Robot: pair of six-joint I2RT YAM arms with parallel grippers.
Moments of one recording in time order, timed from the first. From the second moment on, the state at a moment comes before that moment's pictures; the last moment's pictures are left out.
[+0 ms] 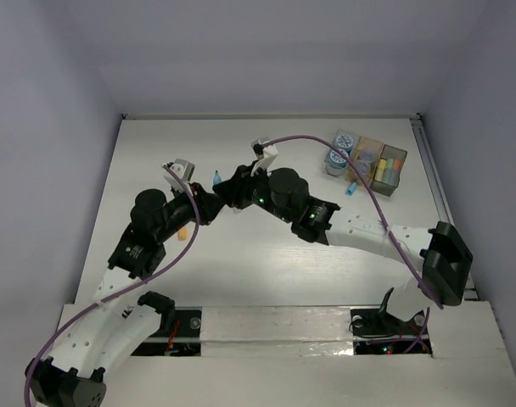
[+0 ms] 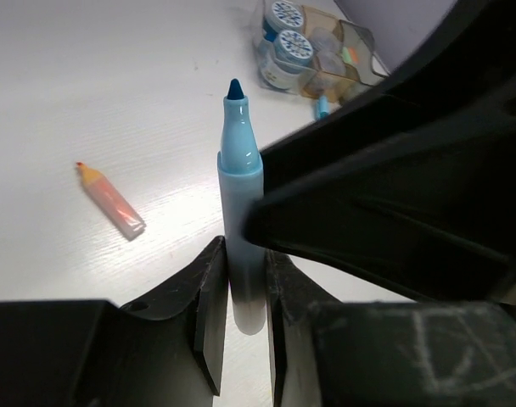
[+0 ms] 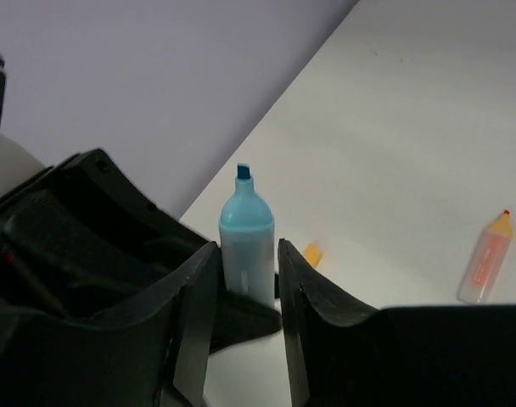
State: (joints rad) left arm -0.38 0.71 0.68 -0.16 0.30 -0.39; right arm 1.03 1.55 1.20 0.31 0.11 0.57
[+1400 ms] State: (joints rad) left arm -0.49 0.59 0.68 -0.21 0.24 -0.34; right arm 0.09 1.71 0.97 -0.16 0.15 0.55
